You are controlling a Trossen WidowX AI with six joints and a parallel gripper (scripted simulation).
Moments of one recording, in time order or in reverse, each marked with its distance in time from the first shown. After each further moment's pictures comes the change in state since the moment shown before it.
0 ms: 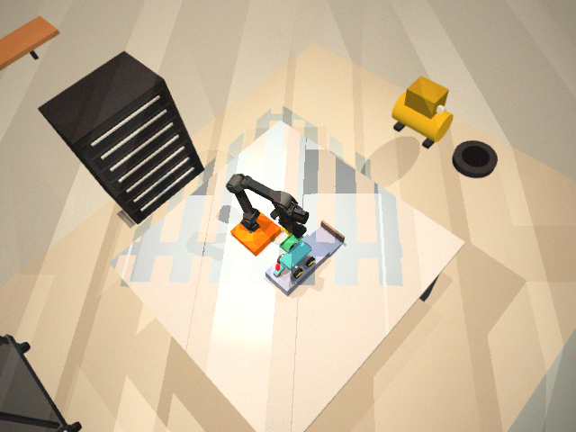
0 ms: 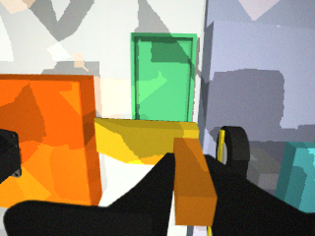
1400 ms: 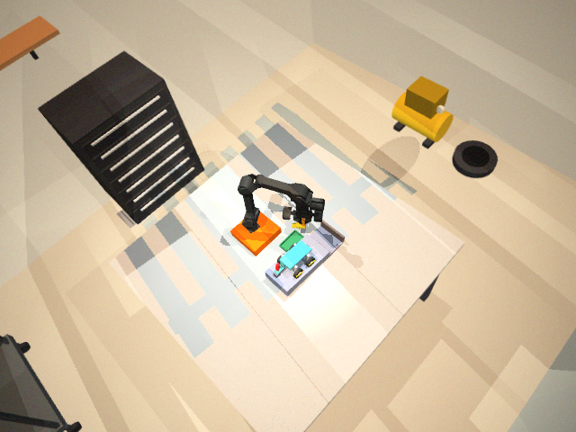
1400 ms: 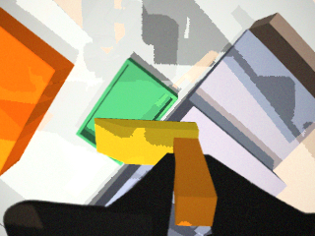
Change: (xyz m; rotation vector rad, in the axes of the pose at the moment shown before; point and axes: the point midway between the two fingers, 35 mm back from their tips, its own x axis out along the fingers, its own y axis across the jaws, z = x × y) arm 0.004 -0.018 0.076 -0.644 0.023 0.013
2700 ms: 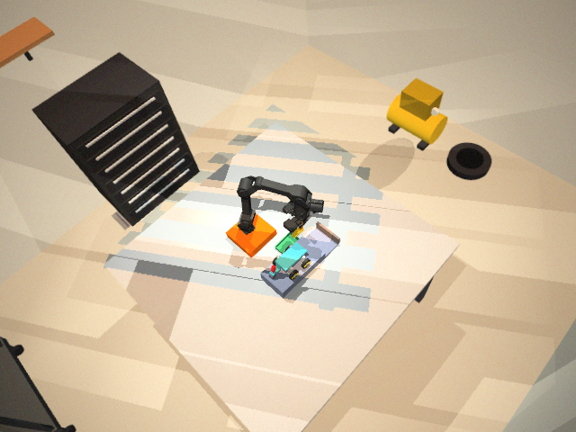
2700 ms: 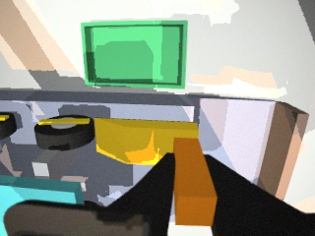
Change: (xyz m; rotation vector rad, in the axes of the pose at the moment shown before) arm 0.002 -0.012 -0.004 -0.919 0.039 0.050
